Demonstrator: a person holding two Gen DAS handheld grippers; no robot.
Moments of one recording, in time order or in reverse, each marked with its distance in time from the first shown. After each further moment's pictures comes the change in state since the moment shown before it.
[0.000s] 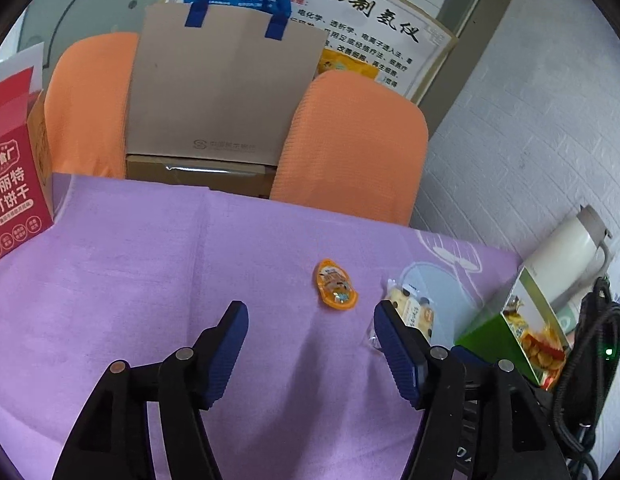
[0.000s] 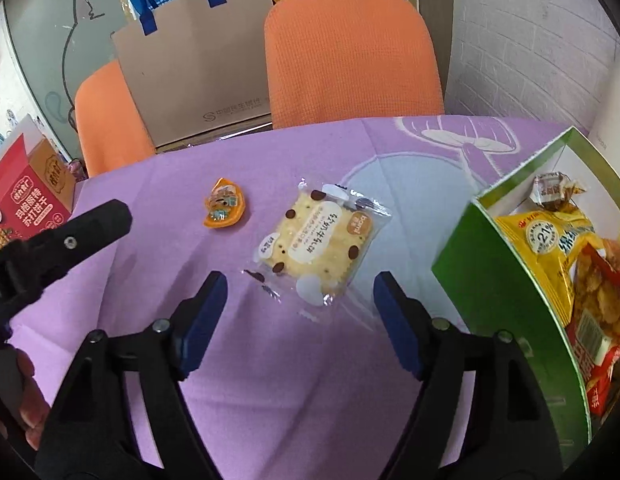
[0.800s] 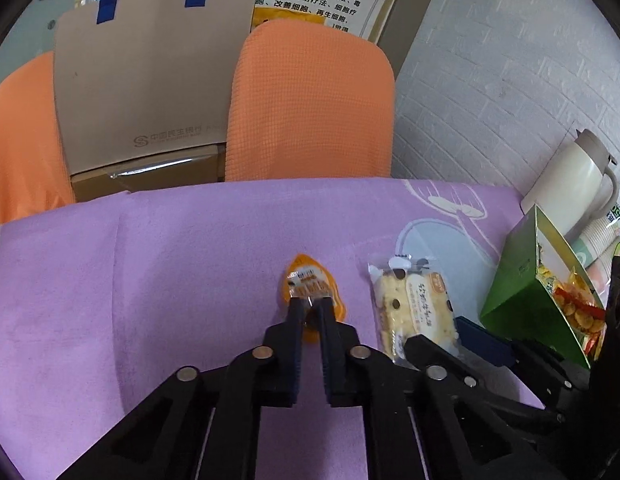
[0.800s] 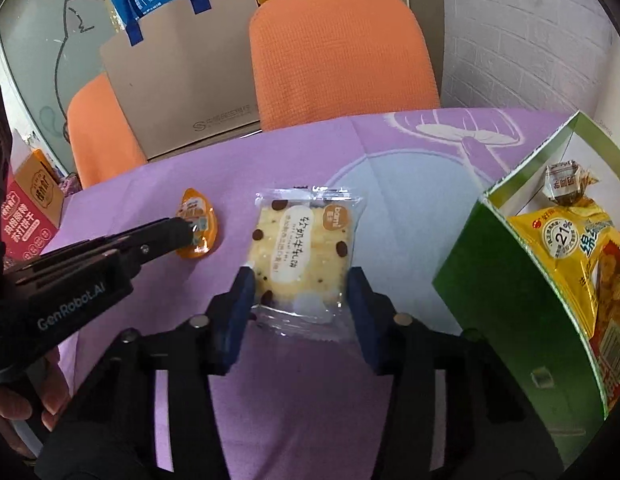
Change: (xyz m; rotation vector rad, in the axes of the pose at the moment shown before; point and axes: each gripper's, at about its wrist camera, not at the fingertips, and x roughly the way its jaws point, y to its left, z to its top) left arm 0.069 -0.034 -0.003 0.231 0.147 -0.040; right arm 0.008 -0.025 -0.006 0.047 -0.036 0.037
